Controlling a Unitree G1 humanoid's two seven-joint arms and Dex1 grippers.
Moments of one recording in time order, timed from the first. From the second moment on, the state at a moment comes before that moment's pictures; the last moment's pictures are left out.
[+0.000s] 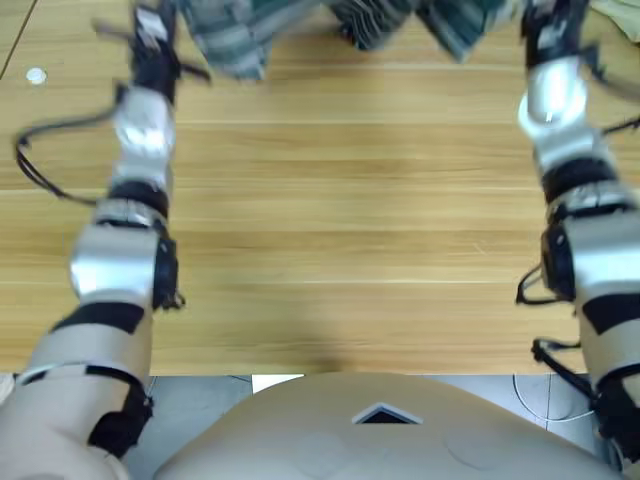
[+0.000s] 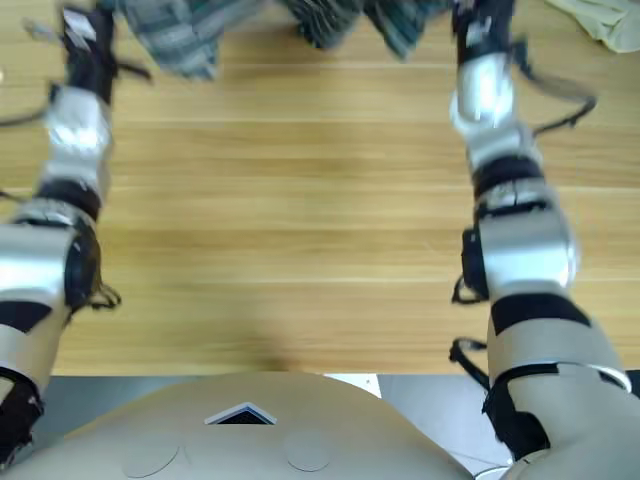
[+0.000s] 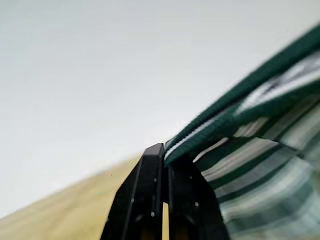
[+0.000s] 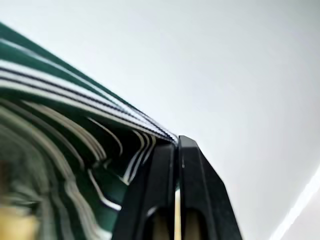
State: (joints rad) left arm -0.69 0.42 -0.15 1.27 0.07 -0.80 -0.13; right arm -0.76 -0.50 0.19 1.16 -0.19 -0.86 -0.15
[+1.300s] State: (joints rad) left arm 0.17 0.64 -0.11 0.23 -0.07 -0.66 -0.51; right arm 0.21 -0.79 -0.01 -0.03 -0.01 -0.64 0.51
